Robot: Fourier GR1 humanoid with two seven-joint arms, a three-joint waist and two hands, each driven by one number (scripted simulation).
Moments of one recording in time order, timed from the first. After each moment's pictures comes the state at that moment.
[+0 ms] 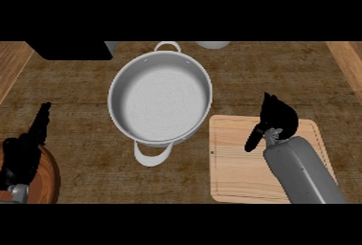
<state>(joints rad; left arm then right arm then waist) 0.01 0.53 -0.12 -1.51 0.16 0.27 0.09 -0.44 -0.19 0.24 -1.33 0.82 0.28 1.05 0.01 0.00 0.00</state>
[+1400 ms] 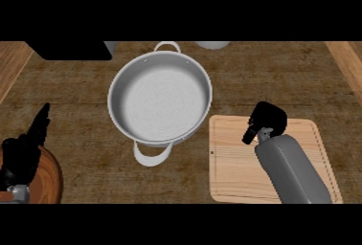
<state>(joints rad) 0.02 0.41 0.01 -1.52 0.02 0.15 0.12 -0.48 -0.12 0.16 -1.10 0.99 0.28 0.89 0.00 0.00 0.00</state>
